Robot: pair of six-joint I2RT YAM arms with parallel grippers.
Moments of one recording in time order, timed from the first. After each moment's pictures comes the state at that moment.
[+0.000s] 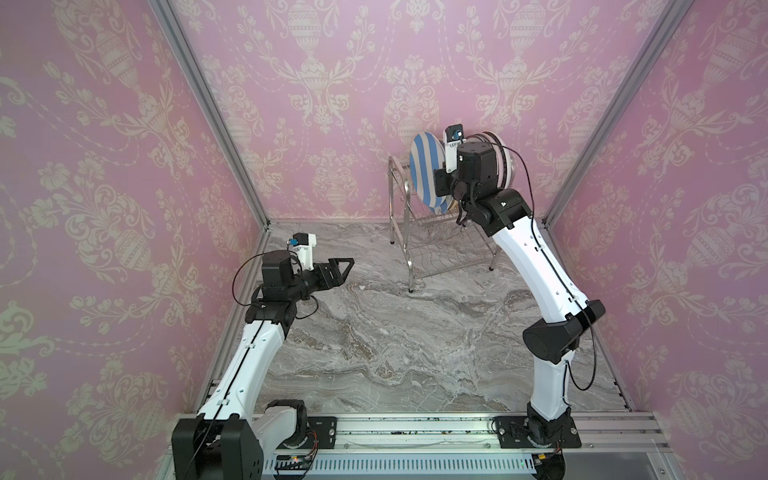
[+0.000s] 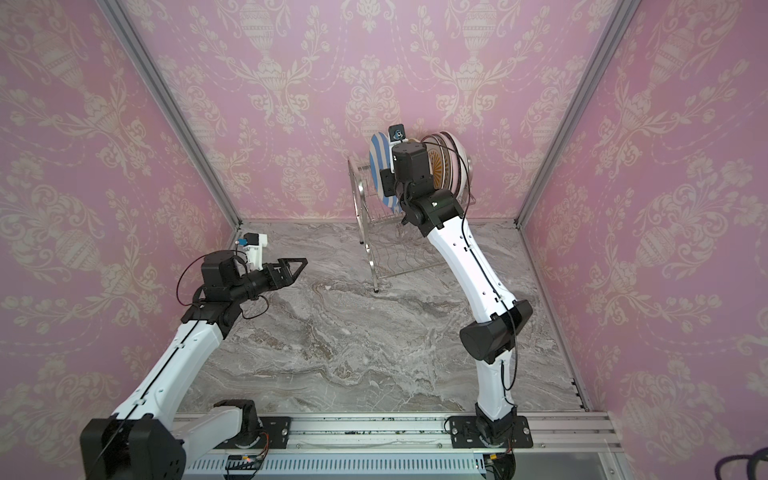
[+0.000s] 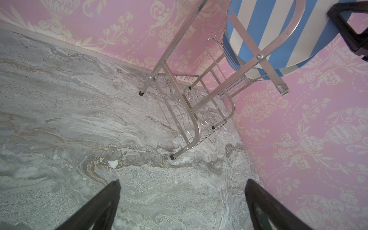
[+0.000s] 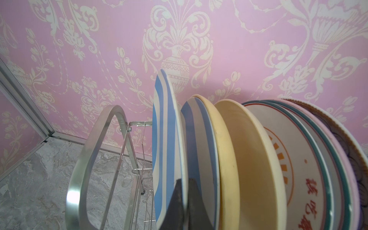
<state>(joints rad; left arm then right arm) 0.00 1.11 0.83 -0.12 0.64 -0.48 0.51 1.98 2.42 -0.66 0.40 -0.04</state>
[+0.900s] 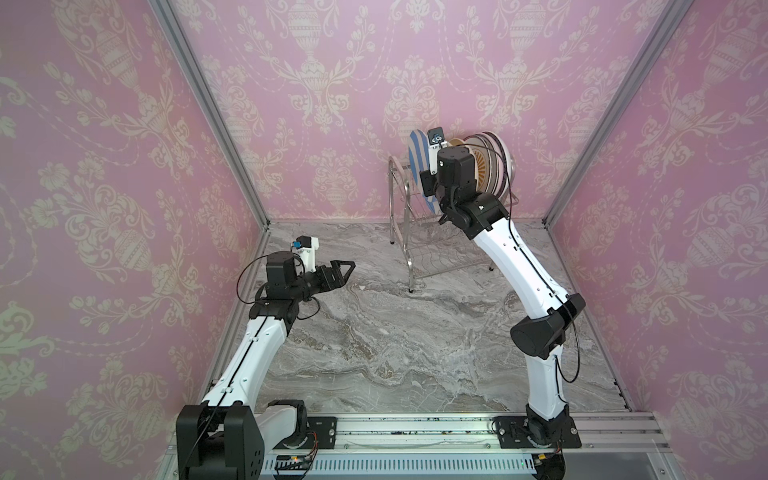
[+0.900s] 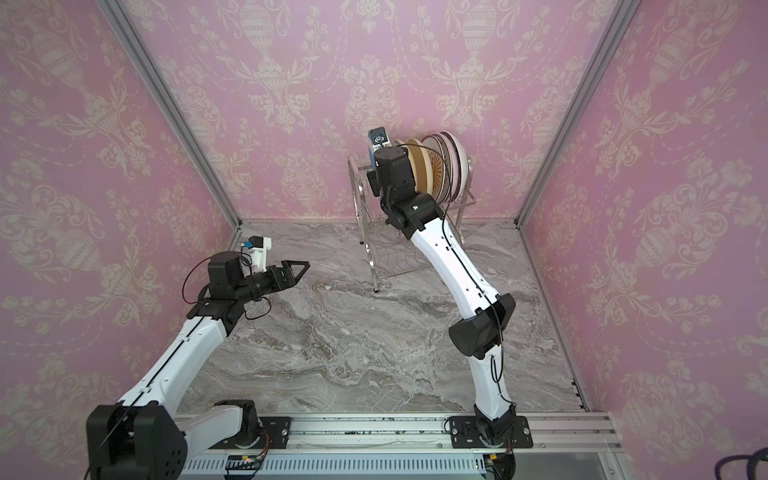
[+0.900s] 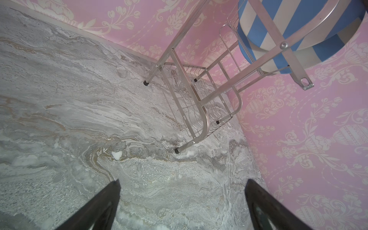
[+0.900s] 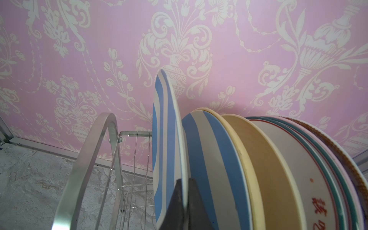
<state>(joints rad) 0.00 1.15 0.81 -0.12 0.64 -0.48 0.57 2.06 2.45 -0.55 0.56 -0.16</state>
